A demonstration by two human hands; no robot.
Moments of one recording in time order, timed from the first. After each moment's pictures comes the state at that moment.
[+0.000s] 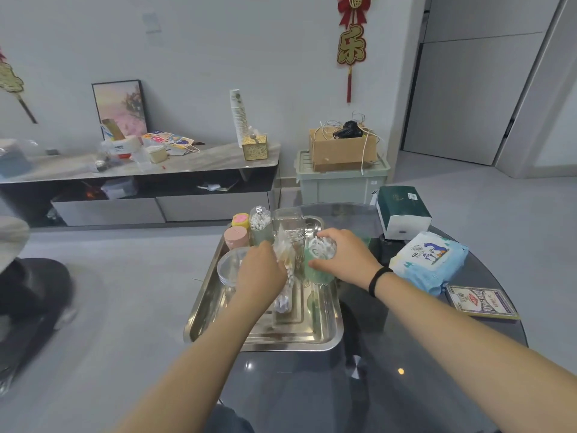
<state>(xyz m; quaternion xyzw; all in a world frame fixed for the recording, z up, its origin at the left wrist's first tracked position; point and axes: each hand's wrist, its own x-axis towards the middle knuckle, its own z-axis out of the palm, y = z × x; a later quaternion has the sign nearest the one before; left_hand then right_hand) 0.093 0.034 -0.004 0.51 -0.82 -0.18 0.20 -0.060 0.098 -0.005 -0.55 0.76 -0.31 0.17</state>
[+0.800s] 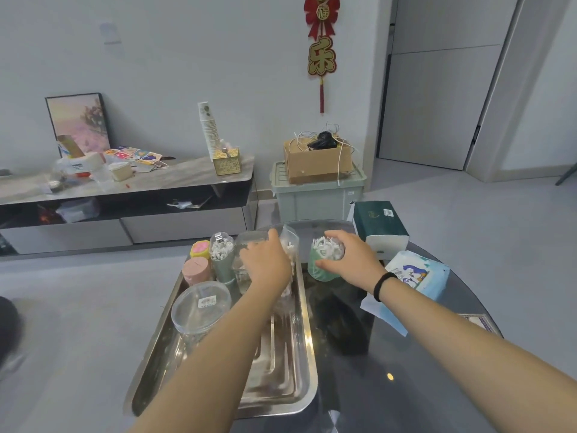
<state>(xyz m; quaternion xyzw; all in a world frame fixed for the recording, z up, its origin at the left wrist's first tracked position) -0.026 -0.027 -0.020 0.54 -0.84 -0.01 0.10 -0.144 0.078 -0.012 -0.48 0.78 -0.36 0.16</state>
